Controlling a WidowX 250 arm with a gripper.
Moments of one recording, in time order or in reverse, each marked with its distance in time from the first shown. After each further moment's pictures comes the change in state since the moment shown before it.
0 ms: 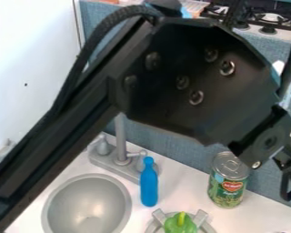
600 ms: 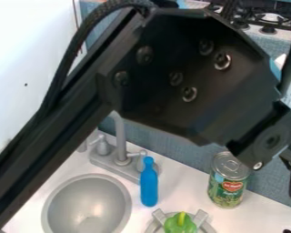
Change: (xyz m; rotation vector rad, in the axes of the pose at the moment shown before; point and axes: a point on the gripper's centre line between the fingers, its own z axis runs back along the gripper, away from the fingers) arm 0.003 -0.007 0.011 0.031 -0.030 -0.062
